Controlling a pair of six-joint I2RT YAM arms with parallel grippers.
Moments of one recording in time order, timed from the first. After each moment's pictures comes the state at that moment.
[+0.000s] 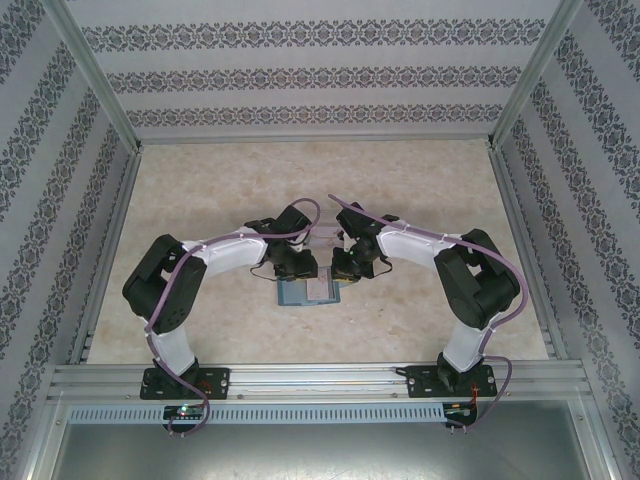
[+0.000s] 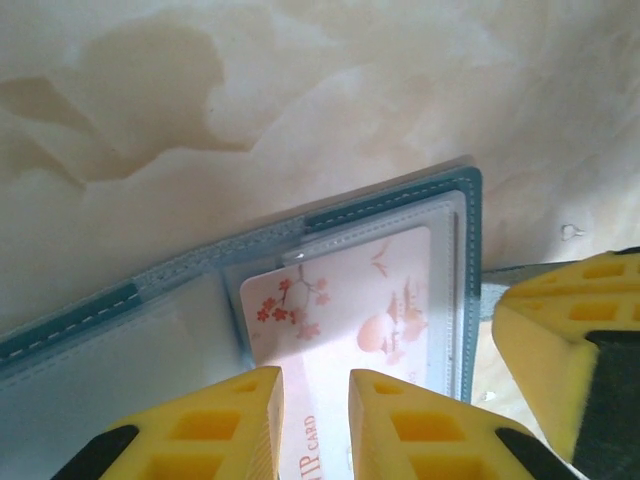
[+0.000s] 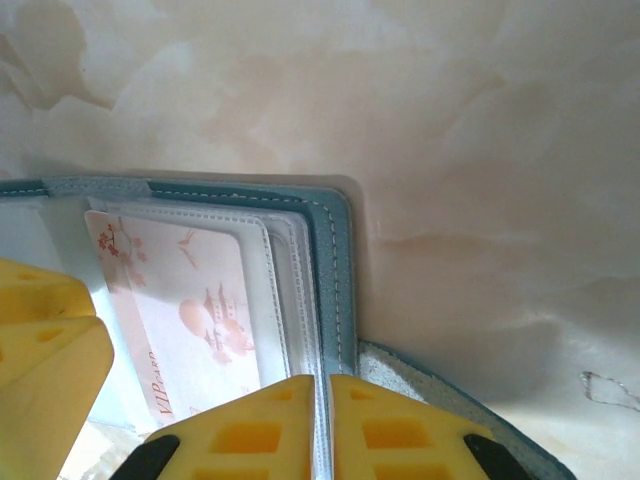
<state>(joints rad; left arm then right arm) -0.62 1.78 1.10 -0.52 0.34 -0.69 0.59 1.78 1.07 -0.62 -0.38 0.66</state>
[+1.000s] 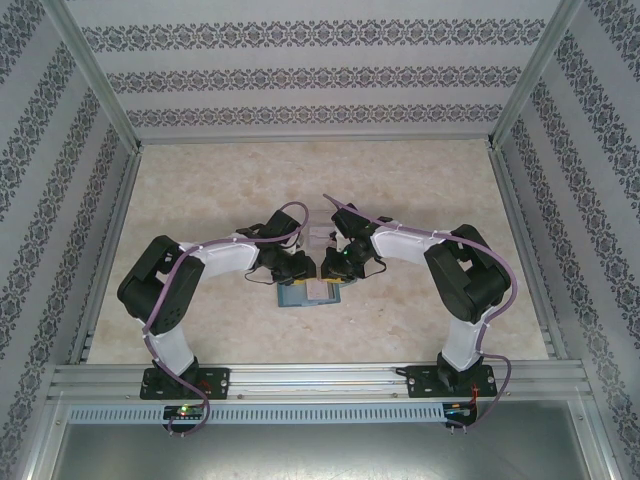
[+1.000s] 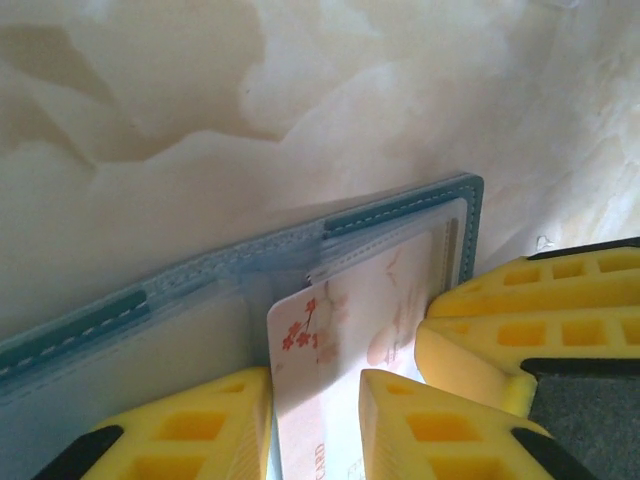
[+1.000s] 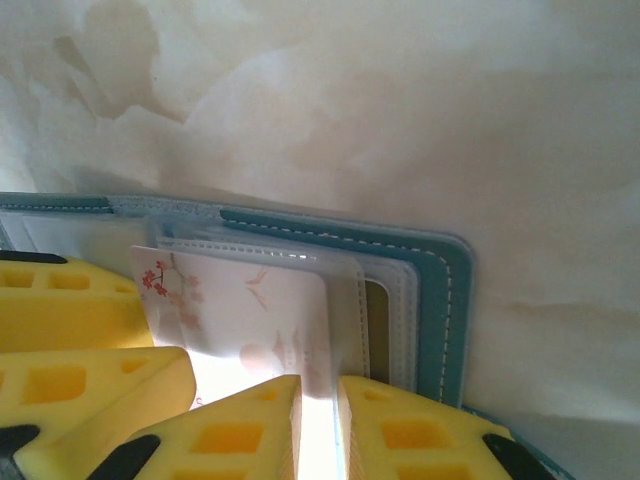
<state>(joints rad) -0.57 1.77 0.97 -0.34 0.46 -0.79 0.61 1.84 1.08 -0.52 -0.47 0.68</state>
